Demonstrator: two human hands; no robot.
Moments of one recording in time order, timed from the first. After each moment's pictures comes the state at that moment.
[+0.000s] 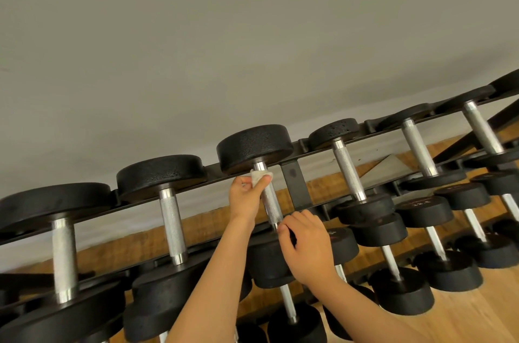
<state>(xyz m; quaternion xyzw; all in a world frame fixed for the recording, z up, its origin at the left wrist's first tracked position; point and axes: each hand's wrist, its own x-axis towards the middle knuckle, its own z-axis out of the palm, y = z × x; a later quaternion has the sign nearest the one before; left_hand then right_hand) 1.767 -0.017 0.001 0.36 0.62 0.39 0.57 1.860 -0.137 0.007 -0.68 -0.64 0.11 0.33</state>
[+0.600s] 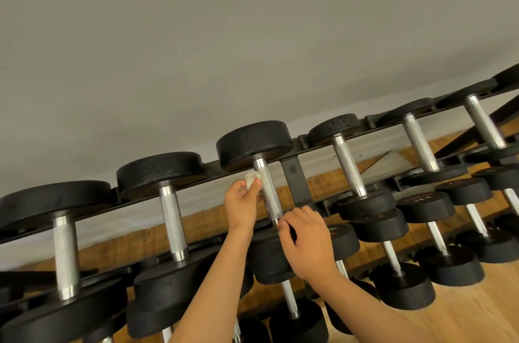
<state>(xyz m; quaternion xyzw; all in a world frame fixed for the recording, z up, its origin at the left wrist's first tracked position) 1.755 -0.034 -0.010 0.39 0.60 0.44 0.54 1.860 -0.137 0.006 -0.68 -0.64 0.10 0.34</state>
